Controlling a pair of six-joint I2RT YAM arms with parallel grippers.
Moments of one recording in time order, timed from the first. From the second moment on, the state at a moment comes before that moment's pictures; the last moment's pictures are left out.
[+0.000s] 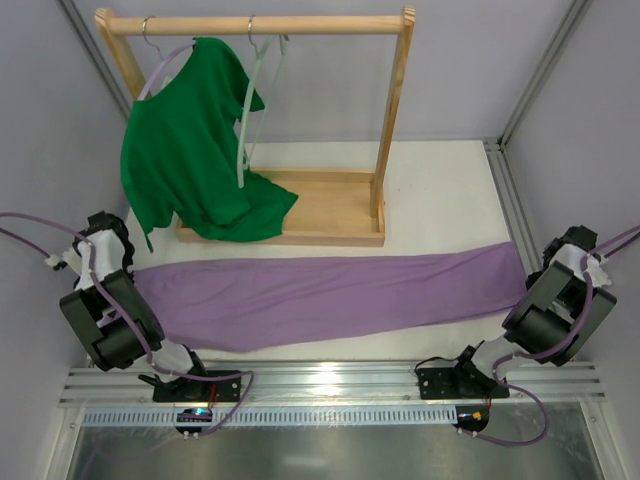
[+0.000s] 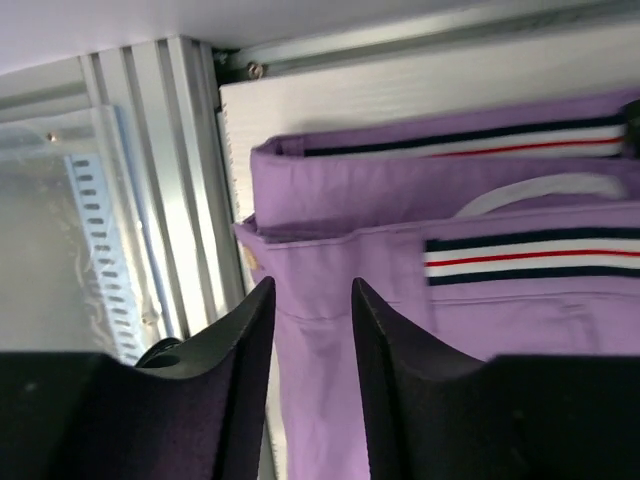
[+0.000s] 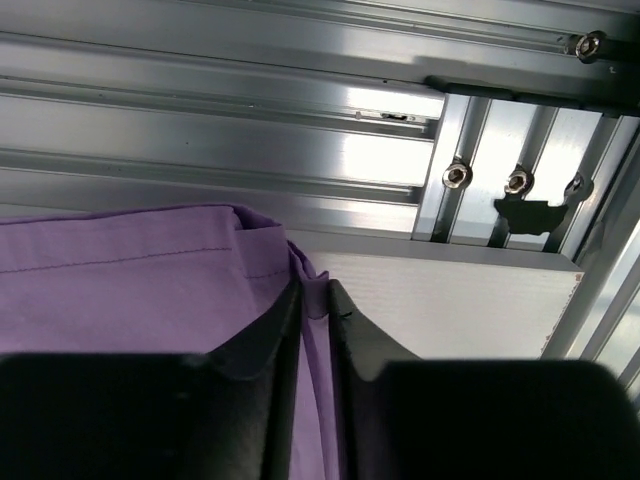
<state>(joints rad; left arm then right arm) 0.55 1.51 1.03 -1.02 -0.68 -0.78 -0.75 1.52 0.89 -0.67 0.29 0.66</state>
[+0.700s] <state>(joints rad) 0.45 1.43 1.04 -0.83 -0.28 -0.75 -0.36 1.33 1.04 -0.60 -0.18 0.48</state>
